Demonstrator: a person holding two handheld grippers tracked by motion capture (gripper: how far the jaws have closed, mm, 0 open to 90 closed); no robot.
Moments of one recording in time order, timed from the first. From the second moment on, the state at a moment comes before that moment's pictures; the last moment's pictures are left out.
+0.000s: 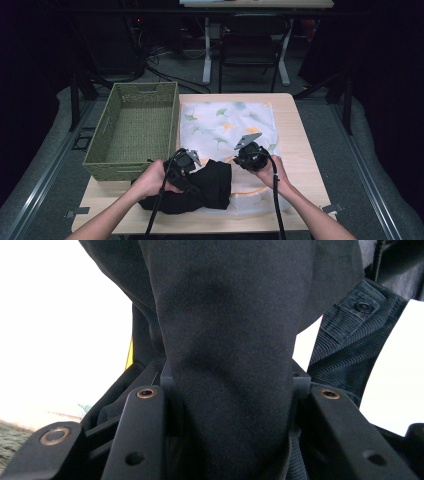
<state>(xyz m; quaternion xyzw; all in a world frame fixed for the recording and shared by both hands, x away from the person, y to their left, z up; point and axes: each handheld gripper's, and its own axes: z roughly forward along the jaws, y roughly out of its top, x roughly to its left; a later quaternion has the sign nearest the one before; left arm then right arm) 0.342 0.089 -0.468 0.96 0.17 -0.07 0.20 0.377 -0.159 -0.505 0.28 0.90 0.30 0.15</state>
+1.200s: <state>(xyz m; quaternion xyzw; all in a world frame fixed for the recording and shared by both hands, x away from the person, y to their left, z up) 0.342 0.069 -0.478 0.97 0.16 -0.03 0.20 0.371 -0.154 -0.490 0.28 0.89 0.34 0.14</state>
